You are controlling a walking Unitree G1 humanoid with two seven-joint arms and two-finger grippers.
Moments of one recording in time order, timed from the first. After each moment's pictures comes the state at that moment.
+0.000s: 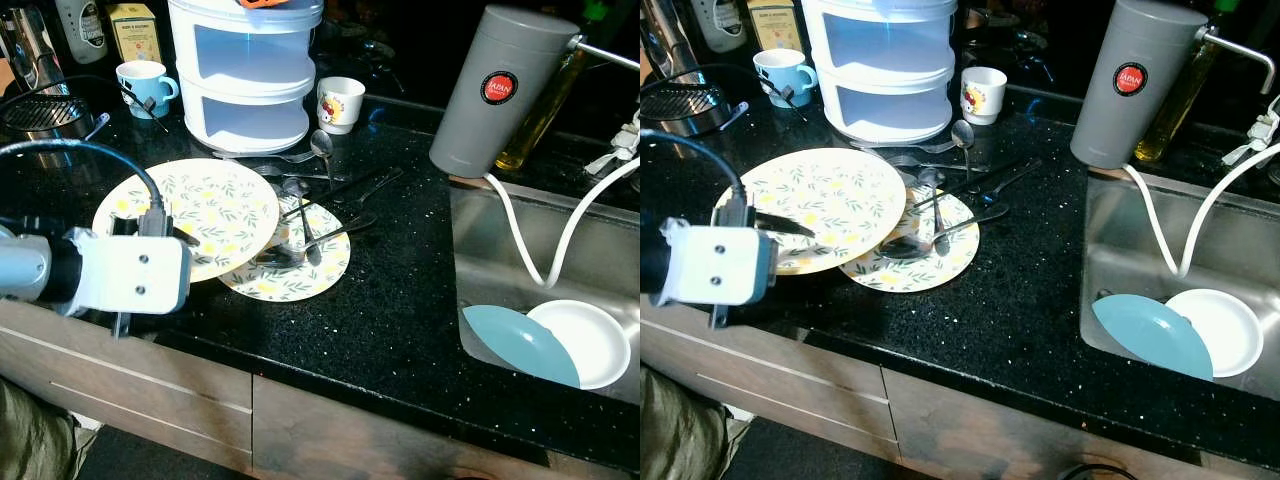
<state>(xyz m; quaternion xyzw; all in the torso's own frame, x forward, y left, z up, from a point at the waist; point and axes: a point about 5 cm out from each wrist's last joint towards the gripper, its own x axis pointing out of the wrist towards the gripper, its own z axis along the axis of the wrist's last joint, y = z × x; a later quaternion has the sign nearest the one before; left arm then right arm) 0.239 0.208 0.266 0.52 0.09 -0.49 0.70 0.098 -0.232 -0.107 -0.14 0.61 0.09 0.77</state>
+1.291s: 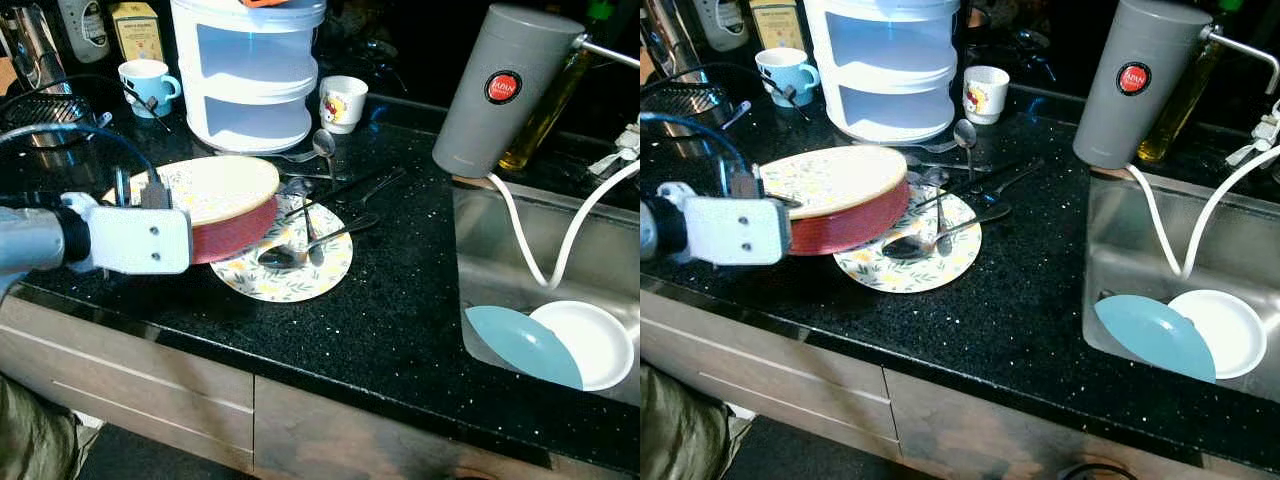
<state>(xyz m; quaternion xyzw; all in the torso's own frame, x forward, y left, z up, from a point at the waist) 0.282 0.217 0.280 0.60 -0.01 -0.33 0.73 0.098 -0.232 -0.107 -0.14 0.60 0.08 0.78</state>
